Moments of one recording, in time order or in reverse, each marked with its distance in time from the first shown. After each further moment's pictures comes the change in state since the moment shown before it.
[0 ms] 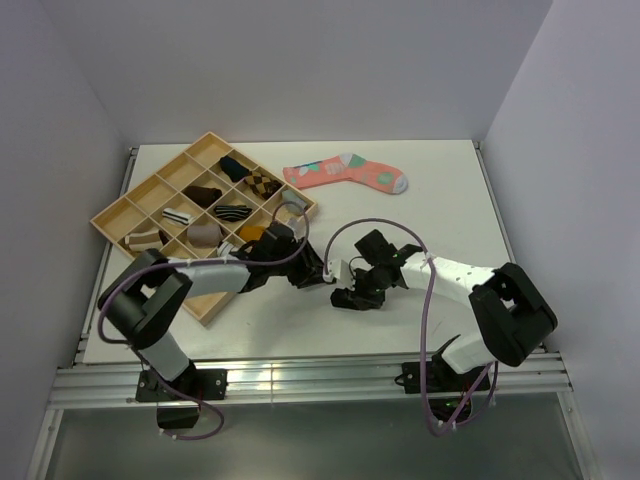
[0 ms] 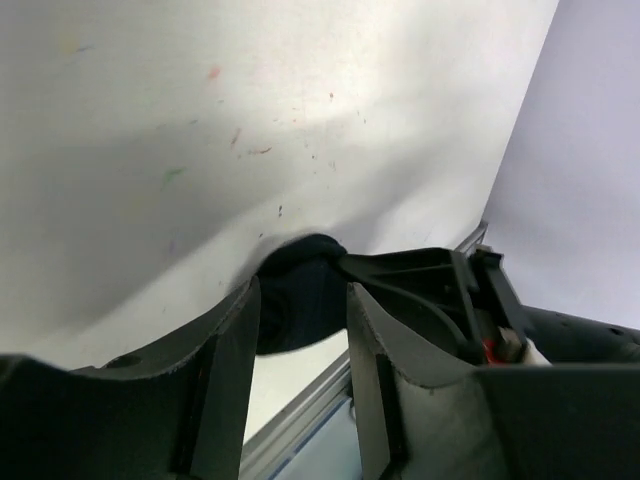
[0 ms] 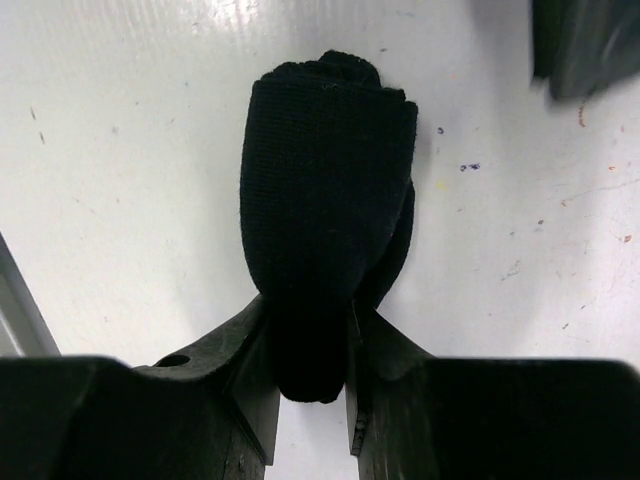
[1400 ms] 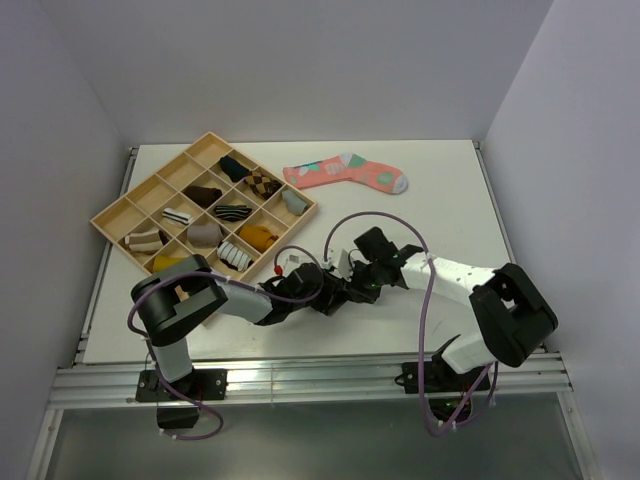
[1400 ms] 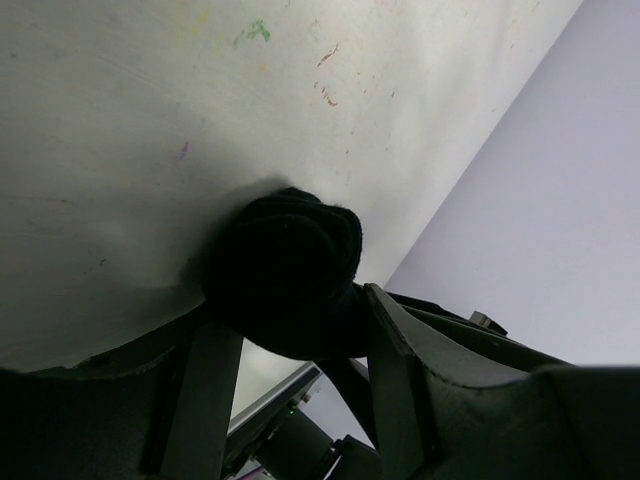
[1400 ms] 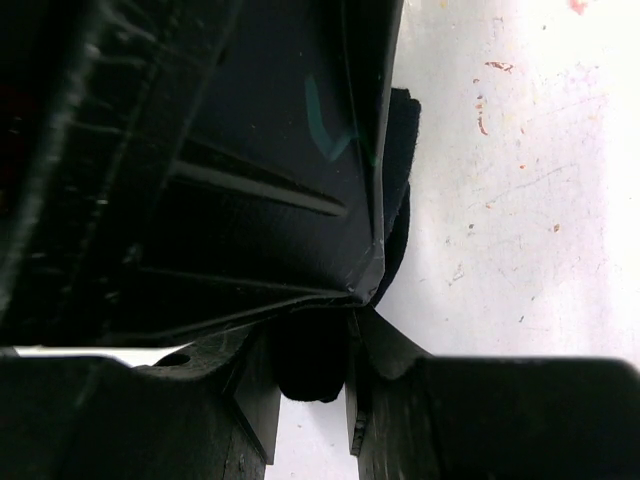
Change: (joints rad) left arm -0.283 0.089 -0.127 0.266 -0.442 -0.706; right arm 0.002 -0.003 -0.003 0.121 0.043 0.184
